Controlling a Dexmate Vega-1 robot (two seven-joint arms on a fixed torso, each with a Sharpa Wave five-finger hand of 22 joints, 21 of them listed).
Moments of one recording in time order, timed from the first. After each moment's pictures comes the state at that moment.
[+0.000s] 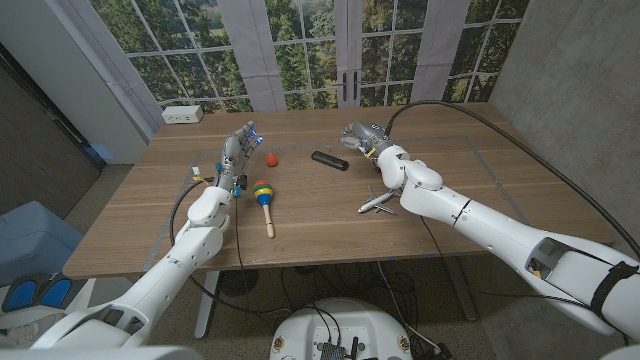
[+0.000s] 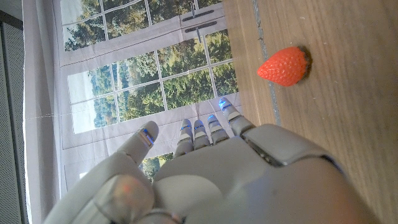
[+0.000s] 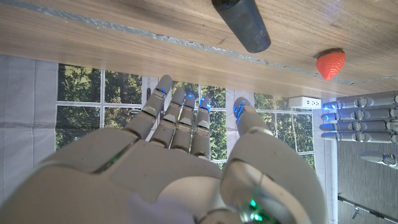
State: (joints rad) left arm 0.86 0.46 0.31 -1.22 -0.68 -0.46 -0.04; left_hand 0.12 0.12 0.78 0.10 0.18 0.11 0.03 0.18 0.17 0.04 -0.02 0.19 0.17 0.02 0.00 0.19 0.18 0.13 0.01 0.28 0.18; right arm -0.50 -0.51 -0.91 -1.62 -0.53 -0.48 -0.07; right_hand 0.59 0.14 0.50 -0.17 0.23 0.47 0.00 0.20 0.19 0.43 -0.02 0.24 0.23 0.29 -0.04 0.38 0.51 0.29 0.02 0.69 0.17
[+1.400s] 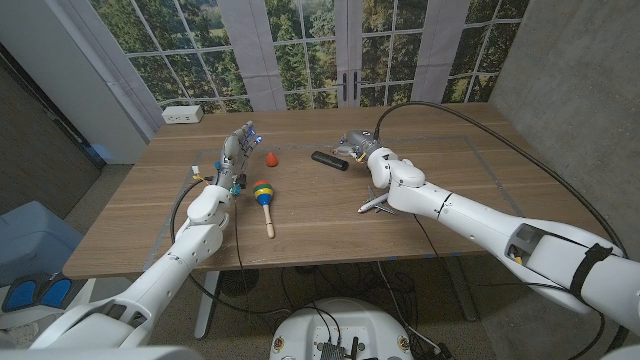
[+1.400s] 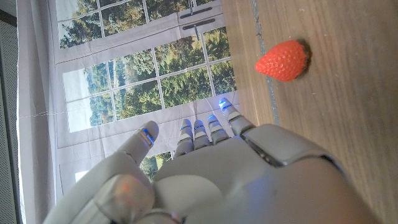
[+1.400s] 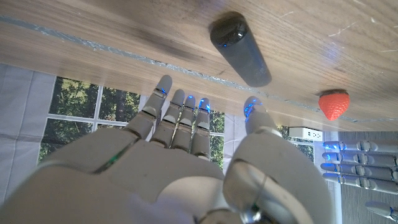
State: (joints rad) left arm 0.83 0.45 0.31 -1.18 -0.69 -0.46 -0.05; left_hand 0.13 0.12 0.78 0.10 0.18 0.11 0.03 0.18 0.17 0.04 -0.02 0.19 0.17 0.02 0.00 0.19 0.18 0.13 0.01 0.27 0.18; right arm -0.41 -0.44 -1.03 -1.46 -0.57 -0.53 -0.02; right_hand 0.59 0.07 0.44 -0.18 0.20 0.45 0.01 0.20 0.20 0.41 -0.02 0.22 0.23 0.28 -0.04 0.37 0.48 0.31 0.05 0.68 0.17
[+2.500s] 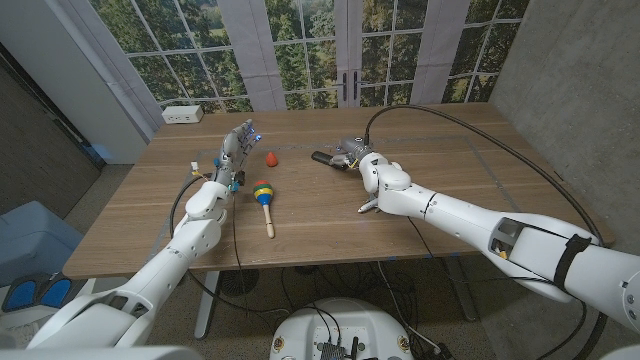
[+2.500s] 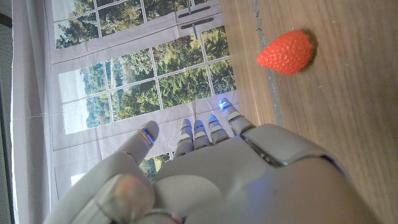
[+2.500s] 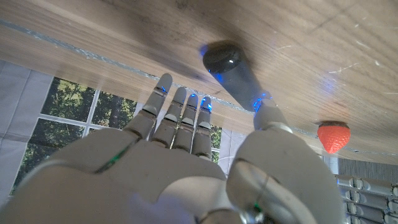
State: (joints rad) left arm 0.79 0.45 0.32 -1.13 -0.69 -0.45 -0.09; left_hand 0.13 0.12 0.78 0.10 0.18 0.11 0.03 0.18 0.17 0.04 -0.02 0.19 0.17 0.02 0.00 0.19 0.18 0.13 0.01 0.26 0.18; right arm -0.36 -0.36 -1.12 -1.33 -0.60 -0.55 -0.02; right_hand 0.66 -0.01 0.42 -0.18 0.19 0.48 -0.01 0.21 0.20 0.45 -0.03 0.24 0.24 0.32 -0.04 0.37 0.46 0.33 0.05 0.67 0.17
